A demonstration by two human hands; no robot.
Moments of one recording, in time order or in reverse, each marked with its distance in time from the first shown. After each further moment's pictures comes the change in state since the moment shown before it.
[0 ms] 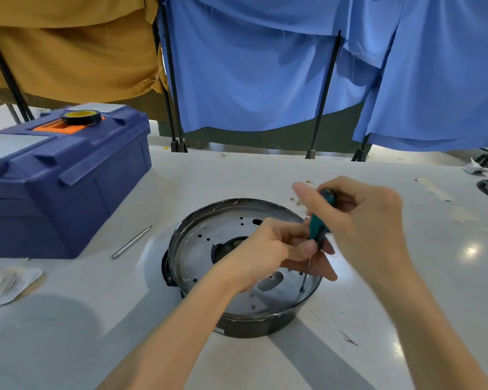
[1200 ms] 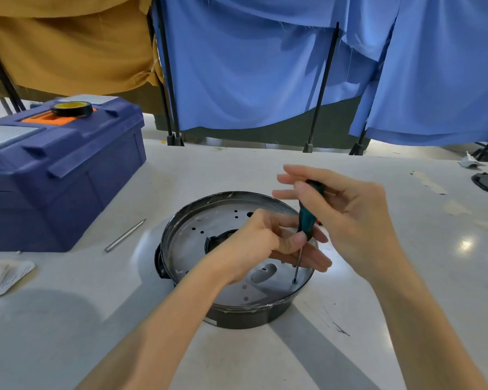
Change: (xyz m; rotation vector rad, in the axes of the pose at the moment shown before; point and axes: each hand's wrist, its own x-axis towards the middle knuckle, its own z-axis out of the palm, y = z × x) left_hand -0.001 -0.001 -0.004 -0.003 -0.017 0.002; right_hand -0.004 0.009 -0.005 0.366 -0.271 -0.010
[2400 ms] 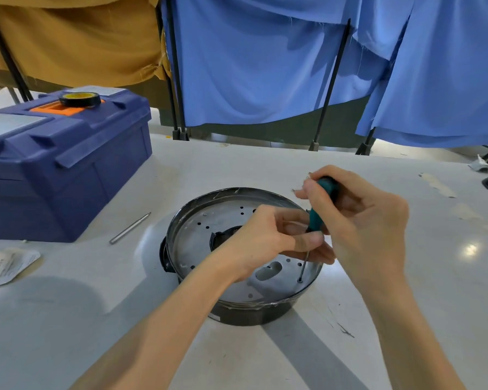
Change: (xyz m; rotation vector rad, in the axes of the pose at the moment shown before) left_hand 0.001 -0.002 0.001 -0.039 0.038 0.051; right_hand -0.010 0.006 0.013 -0.188 0.269 -0.057
